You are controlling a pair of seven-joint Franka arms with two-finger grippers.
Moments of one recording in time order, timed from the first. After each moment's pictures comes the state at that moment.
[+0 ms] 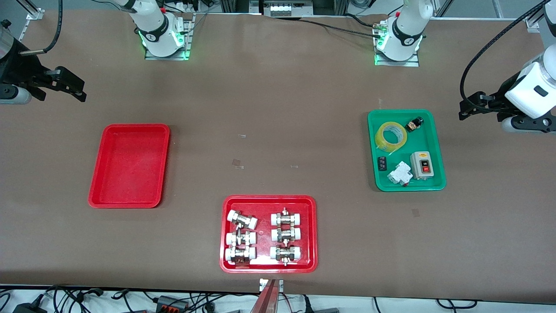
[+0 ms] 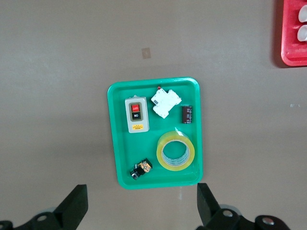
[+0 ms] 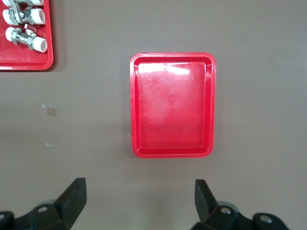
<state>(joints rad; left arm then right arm) 0.08 0.06 -0.13 -1.57 0.01 1.57 -0.02 0.06 -0.01 0.03 -1.53 -0.03 1.53 0.09</state>
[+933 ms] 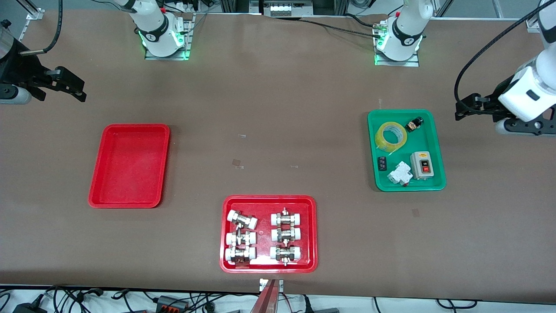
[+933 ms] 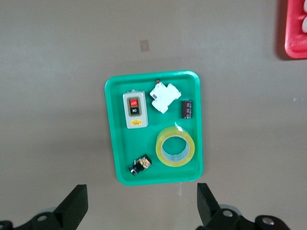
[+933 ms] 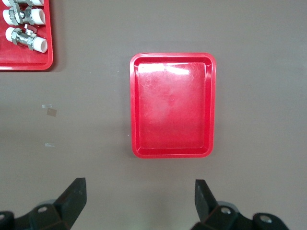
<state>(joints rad) 0.08 0.07 -0.13 -1.60 0.01 1.55 -0.02 0.06 -0.01 0.03 -1.53 -0.03 1.53 0.09</state>
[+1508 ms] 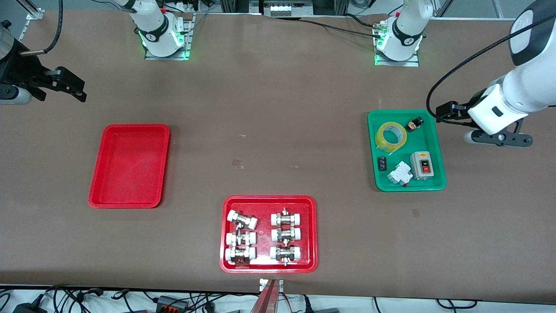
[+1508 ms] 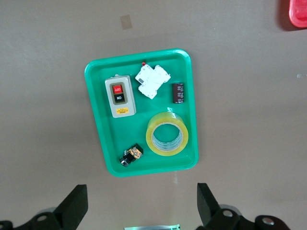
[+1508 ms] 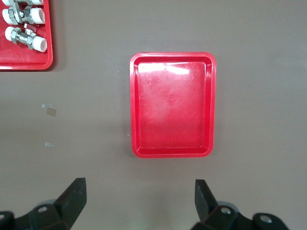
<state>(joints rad) 0.07 0.12 -0.18 -1.62 0.00 1.54 -0.02 0.06 0.00 0.03 -1.53 -0.03 1.53 0.09</state>
